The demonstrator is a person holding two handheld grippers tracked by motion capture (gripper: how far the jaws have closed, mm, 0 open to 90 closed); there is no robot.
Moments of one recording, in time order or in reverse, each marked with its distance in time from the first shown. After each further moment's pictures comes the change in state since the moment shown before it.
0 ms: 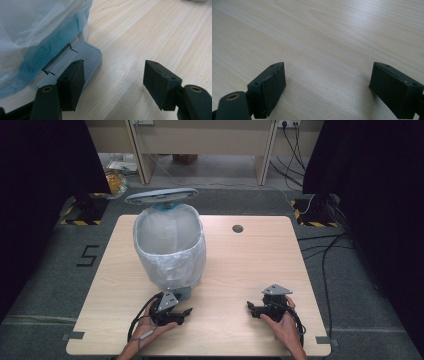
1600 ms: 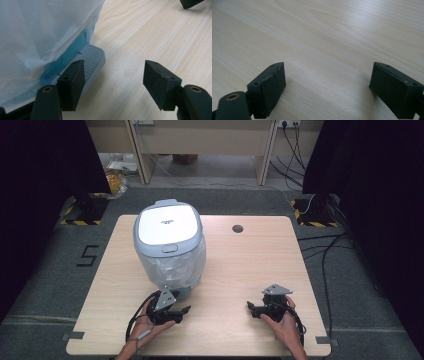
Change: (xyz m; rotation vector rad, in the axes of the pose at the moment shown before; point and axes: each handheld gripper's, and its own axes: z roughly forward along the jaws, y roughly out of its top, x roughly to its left) left arm 0.001 0.008 -0.012 -0.027 0.022 0.011; right arm -0.001 0.000 0.000 -0.001 0.007 -0.005
